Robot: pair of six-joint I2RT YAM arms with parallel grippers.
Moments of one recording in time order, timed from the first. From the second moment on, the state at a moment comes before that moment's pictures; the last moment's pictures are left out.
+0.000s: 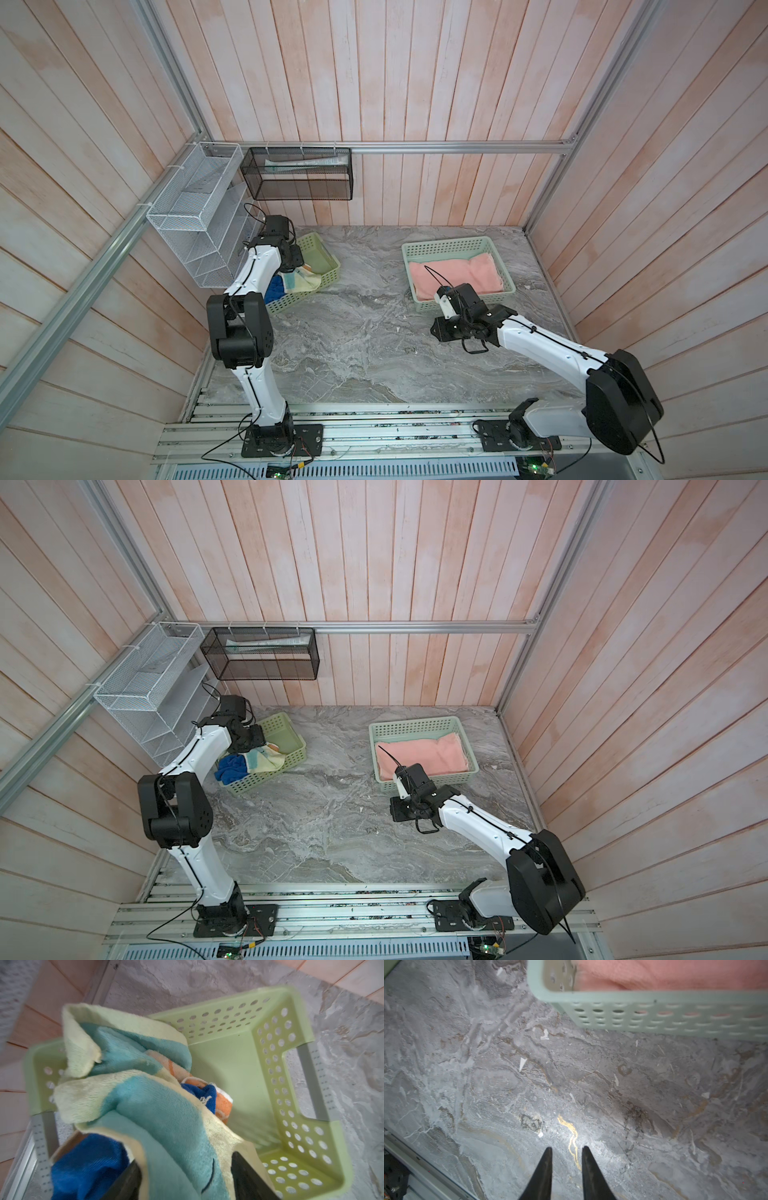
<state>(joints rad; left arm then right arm) 0.06 1.93 1.63 -0.74 -0.09 -0.25 0.58 1.37 0.81 -0.49 -0.15 0.39</state>
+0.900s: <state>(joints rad) -0.05 1.69 2.17 -0.91 0.03 -0.21 0.30 1.82 1.41 -0.40 -0.18 0.10</state>
